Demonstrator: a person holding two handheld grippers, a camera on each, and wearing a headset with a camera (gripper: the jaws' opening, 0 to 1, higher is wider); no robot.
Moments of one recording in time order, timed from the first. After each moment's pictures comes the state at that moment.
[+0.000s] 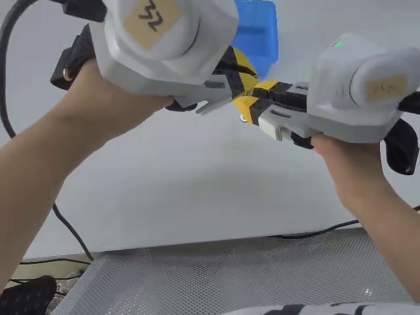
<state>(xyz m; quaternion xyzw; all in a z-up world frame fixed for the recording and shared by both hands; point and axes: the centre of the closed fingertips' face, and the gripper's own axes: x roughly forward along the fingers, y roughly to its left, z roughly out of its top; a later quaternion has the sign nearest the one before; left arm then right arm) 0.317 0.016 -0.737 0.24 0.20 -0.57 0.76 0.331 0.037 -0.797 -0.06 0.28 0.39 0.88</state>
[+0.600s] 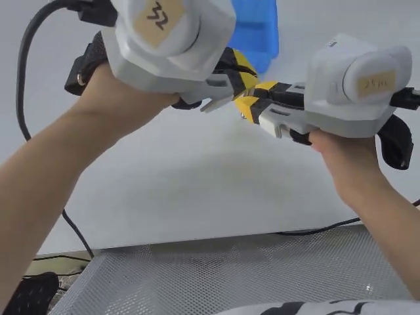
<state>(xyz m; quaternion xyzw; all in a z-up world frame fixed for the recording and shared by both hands) 0.318 0.011 -0.749 0.22 0.21 -0.57 0.77 0.333 0.033 -0.812 -0.06 0.30 0.38 0.87</state>
